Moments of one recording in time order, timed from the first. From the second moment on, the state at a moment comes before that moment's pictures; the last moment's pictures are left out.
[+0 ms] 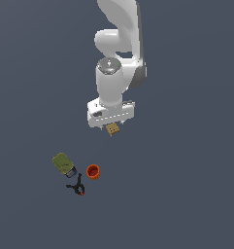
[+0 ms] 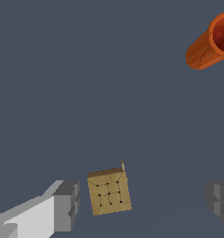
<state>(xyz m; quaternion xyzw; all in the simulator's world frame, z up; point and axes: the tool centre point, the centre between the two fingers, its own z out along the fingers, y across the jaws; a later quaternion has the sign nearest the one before) -0.061 -0.022 0.144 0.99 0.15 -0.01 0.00</state>
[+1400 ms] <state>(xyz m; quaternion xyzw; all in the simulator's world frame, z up) -0.132 -0.021 0.057 0.97 0.23 0.00 0.00</state>
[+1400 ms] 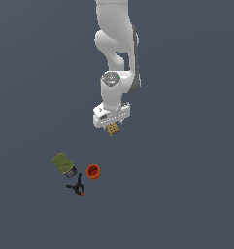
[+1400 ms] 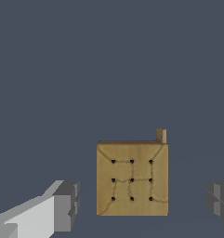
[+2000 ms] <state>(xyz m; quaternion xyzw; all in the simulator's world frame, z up) -0.134 -0.021 0.018 0.97 0.24 0.00 0.00</state>
